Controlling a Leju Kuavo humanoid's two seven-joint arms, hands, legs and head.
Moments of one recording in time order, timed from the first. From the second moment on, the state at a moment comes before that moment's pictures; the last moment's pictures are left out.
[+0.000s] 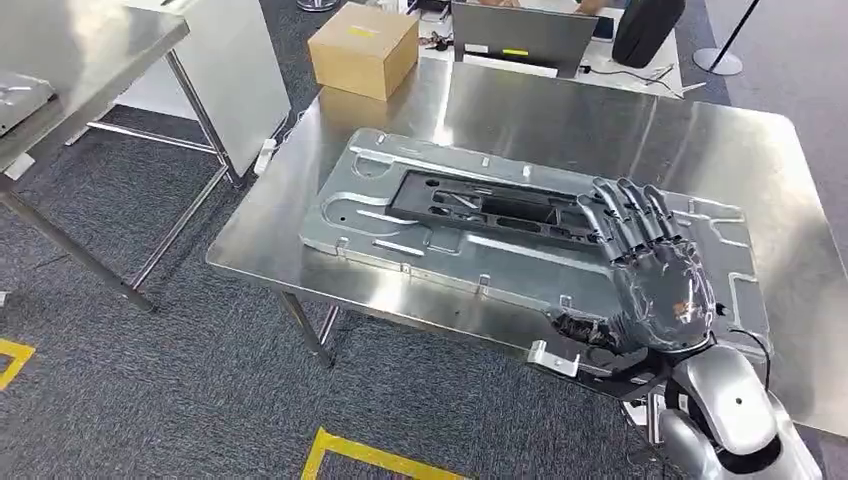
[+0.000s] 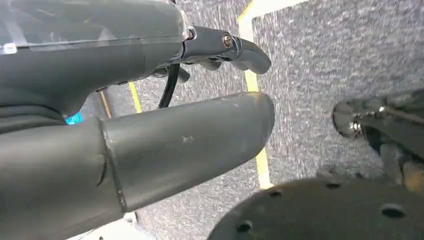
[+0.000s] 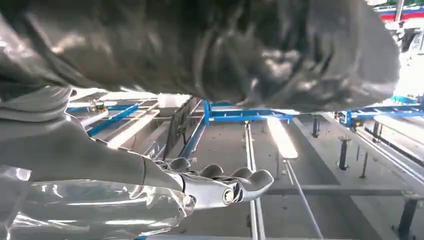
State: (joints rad) left arm -0.01 0.00 -0.95 0.00 0.77 -0.08 -0.07; right arm -0.26 -0.42 0.40 -1.87 1.24 -0.30 0.03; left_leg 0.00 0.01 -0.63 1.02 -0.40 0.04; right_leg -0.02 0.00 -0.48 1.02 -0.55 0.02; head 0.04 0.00
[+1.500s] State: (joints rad) left arm 0.01 0.00 -0.96 0.00 0.86 -0.09 -0.05; right arm 0.40 -0.29 -0.07 -1.77 1.00 -0.10 0.13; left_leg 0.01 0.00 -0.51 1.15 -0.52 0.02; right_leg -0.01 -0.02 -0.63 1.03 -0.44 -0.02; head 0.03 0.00
